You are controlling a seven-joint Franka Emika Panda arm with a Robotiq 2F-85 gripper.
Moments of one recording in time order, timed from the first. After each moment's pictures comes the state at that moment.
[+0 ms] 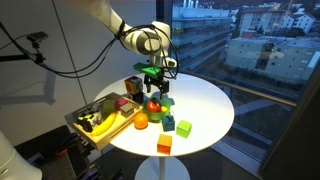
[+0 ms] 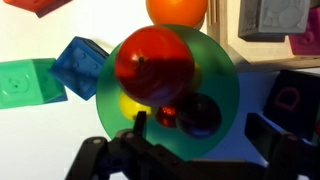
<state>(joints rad) -0.05 0.36 -0.03 -1.96 0.03 2.19 -0.17</state>
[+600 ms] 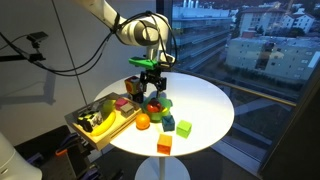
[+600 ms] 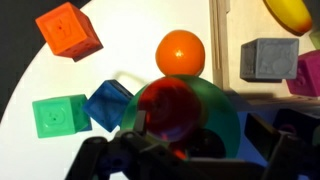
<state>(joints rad) -0.05 0.27 -0.04 -1.99 -0.06 2.02 -0.13</state>
